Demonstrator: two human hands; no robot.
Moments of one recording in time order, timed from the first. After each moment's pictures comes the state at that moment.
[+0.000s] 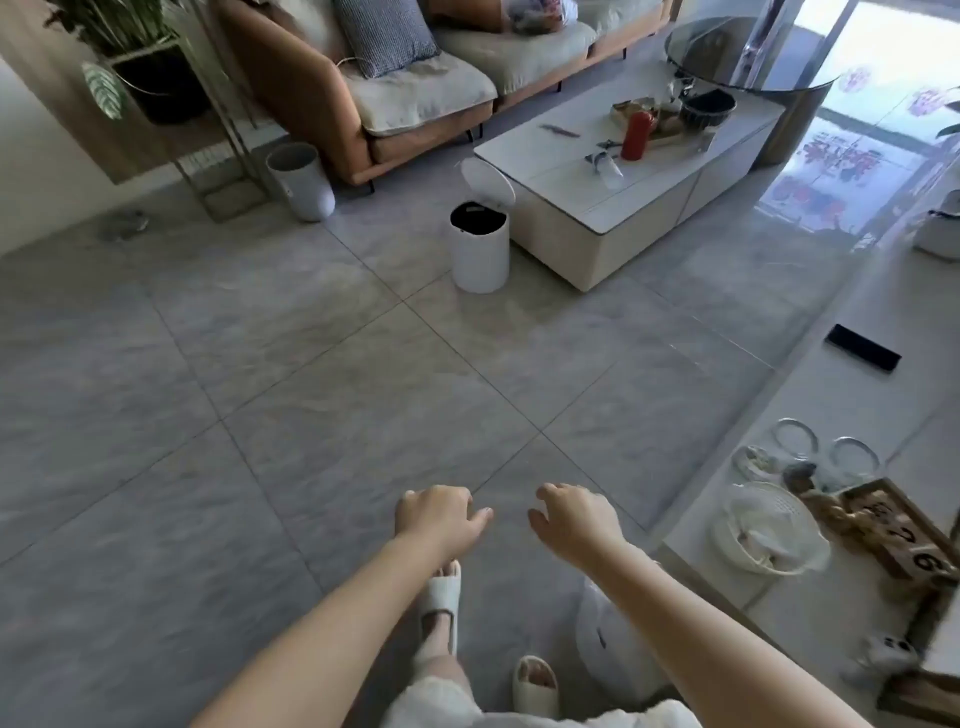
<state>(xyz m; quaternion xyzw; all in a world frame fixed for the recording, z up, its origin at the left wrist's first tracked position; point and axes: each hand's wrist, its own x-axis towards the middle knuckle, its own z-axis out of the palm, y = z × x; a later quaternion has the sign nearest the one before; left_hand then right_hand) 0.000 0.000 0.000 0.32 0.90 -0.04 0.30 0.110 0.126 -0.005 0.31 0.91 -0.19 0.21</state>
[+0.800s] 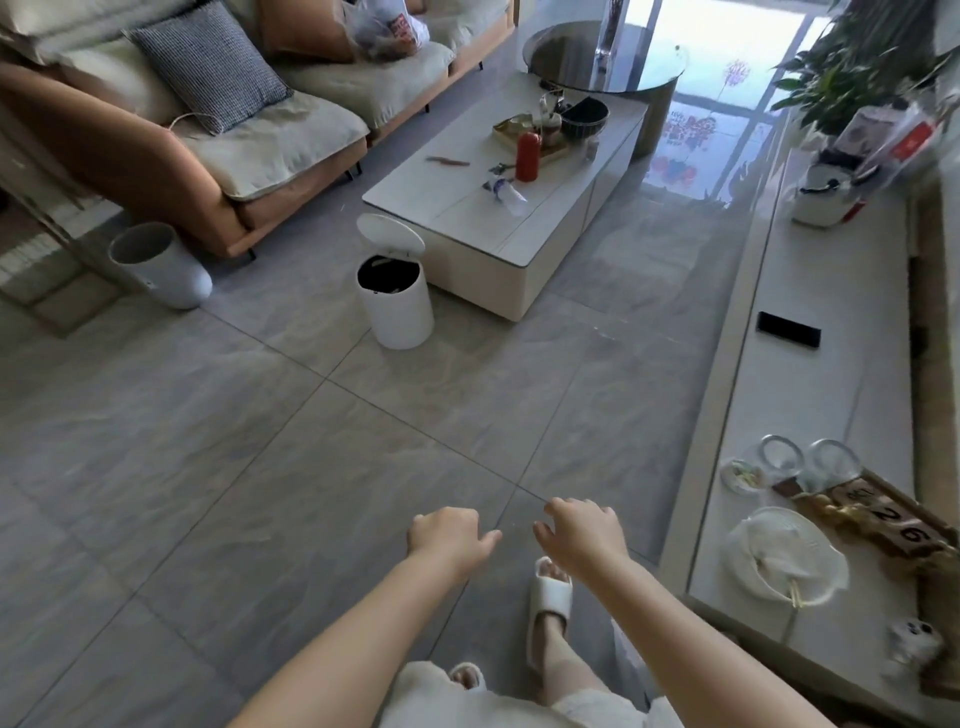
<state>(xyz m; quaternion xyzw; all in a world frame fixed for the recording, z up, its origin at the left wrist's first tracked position) -0.177 0.136 -0.018 0.45 0.83 -0.11 0.32 -0.038 0.223 -0.018 0.46 0.84 -0.20 0.20</state>
